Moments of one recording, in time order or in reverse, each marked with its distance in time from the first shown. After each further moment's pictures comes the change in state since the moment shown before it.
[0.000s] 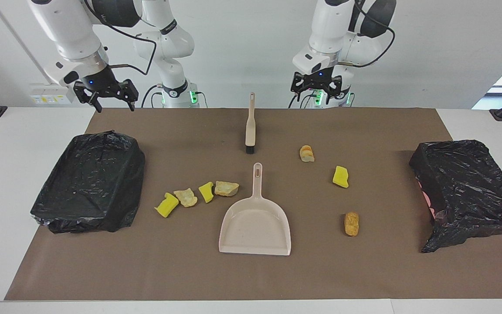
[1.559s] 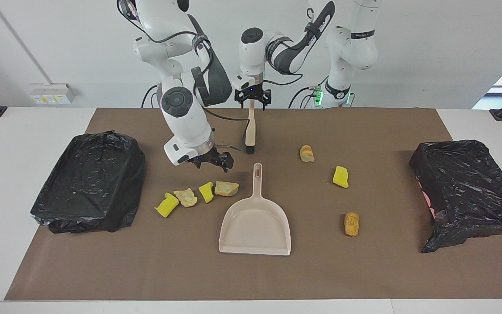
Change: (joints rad) left arm -0.447 0.213 0.001 -0.254 -0.054 0.451 -0.411; right arm 0.316 0.448 0.019 0.174 0.245 0.248 0.566
